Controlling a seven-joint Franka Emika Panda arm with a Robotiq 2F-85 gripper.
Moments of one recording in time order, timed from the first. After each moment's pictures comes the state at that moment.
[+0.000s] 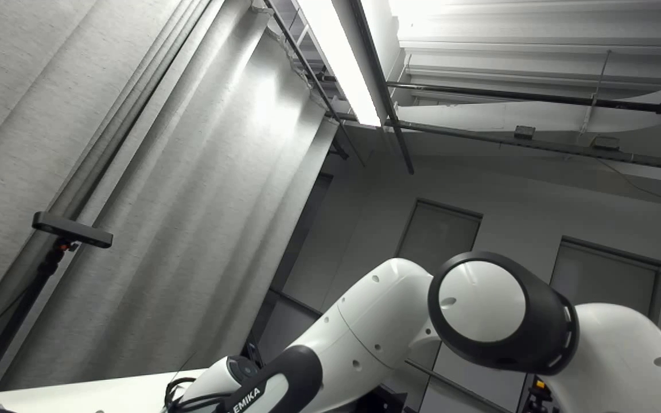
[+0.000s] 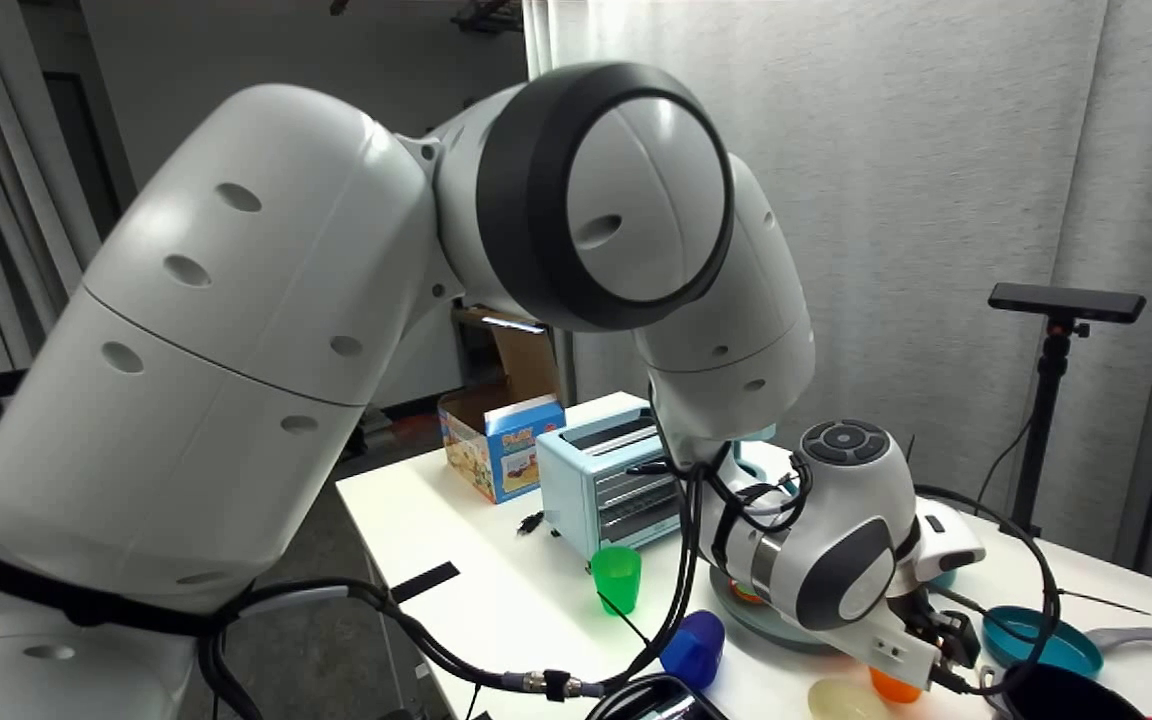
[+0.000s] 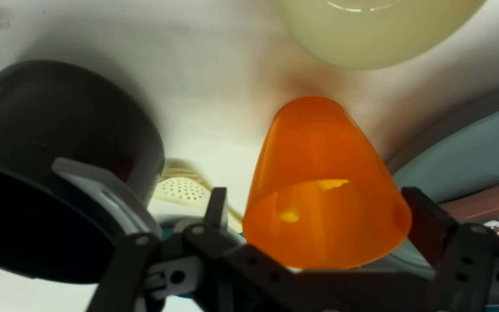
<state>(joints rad) -0.14 0.66 0.05 -2.05 -0.04 3.17 -0.16</state>
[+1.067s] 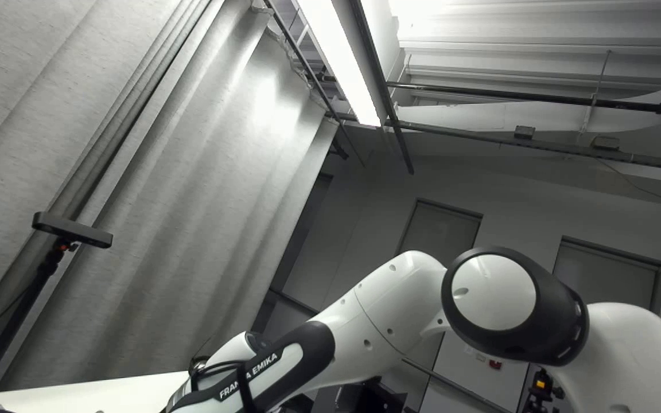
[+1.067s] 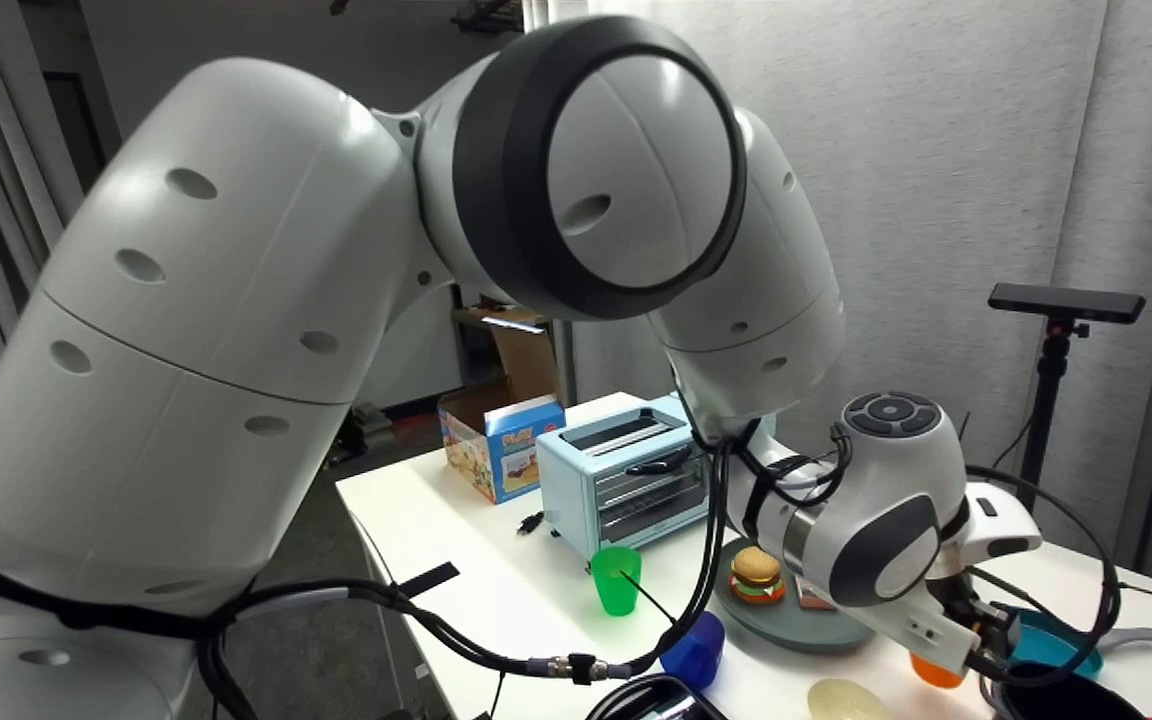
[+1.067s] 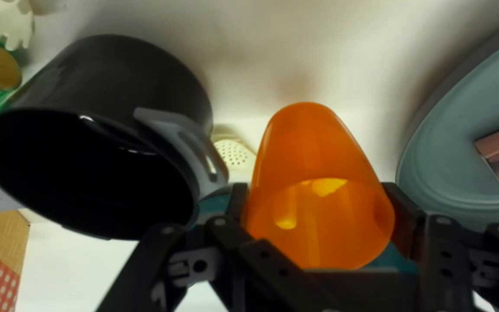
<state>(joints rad) -0.22 0.61 0.09 -2.01 0.00 3.10 -0.13</state>
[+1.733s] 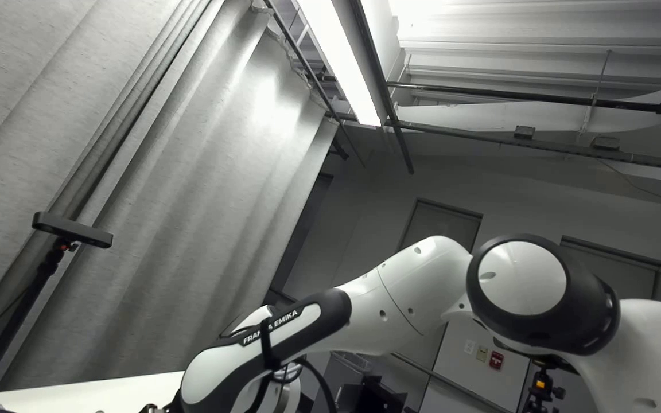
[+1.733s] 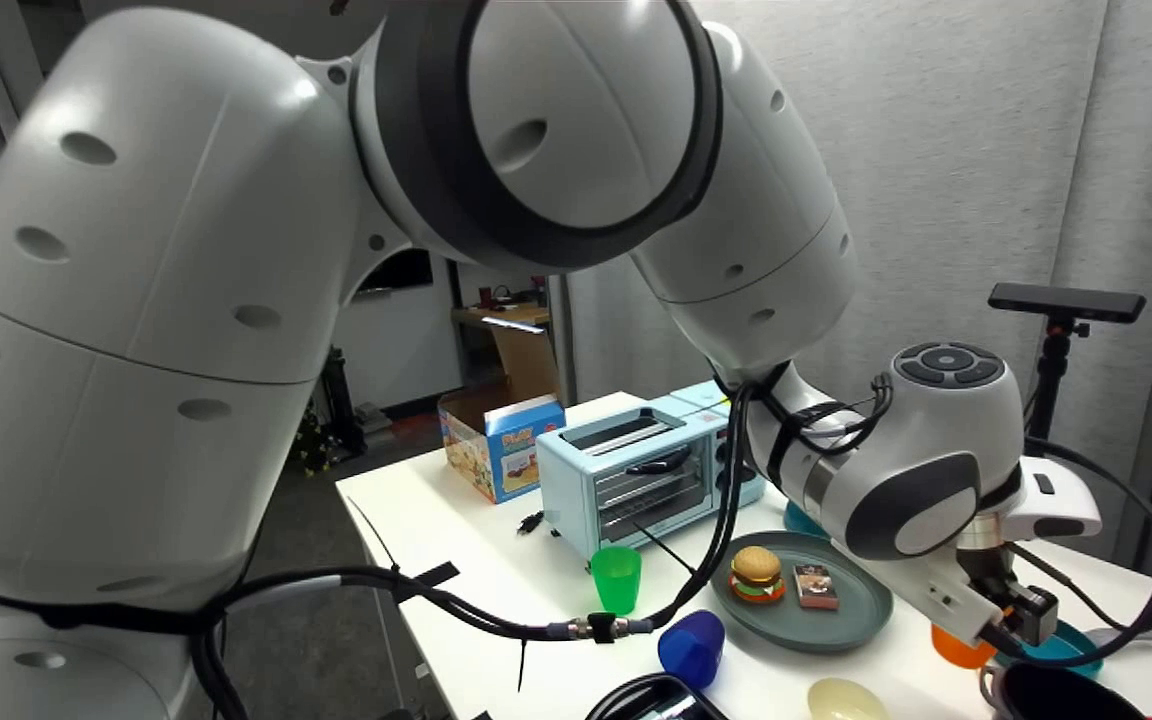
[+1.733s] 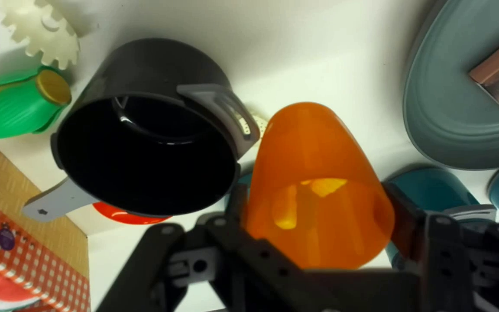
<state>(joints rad) -0.27 0.53 0.11 -1.99 0.15 2.96 -0.10</state>
